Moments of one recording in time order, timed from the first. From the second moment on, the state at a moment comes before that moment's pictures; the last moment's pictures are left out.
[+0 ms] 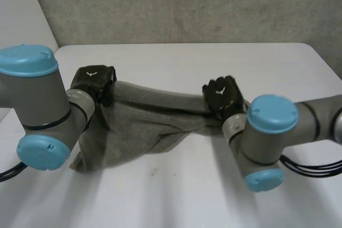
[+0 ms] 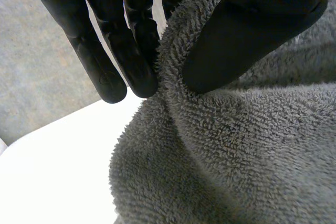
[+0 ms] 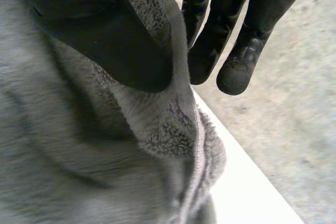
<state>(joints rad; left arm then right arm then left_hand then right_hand) 4.29 -2.03 -1.39 3.18 -1.66 3.26 2.13 -0.91 1.44 -0.47 1.63 2.62 1.18 1.21 1.22 1.22 1.03 1.12 1.30 1.34 1.35 1.05</state>
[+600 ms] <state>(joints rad) 4.26 -1.96 -1.48 2.90 -1.66 3.64 1.98 -1.08 1.23 0.45 1.49 2.39 1.19 1.22 1.22 1.22 1.04 1.13 1.31 1.35 1.35 1.12</state>
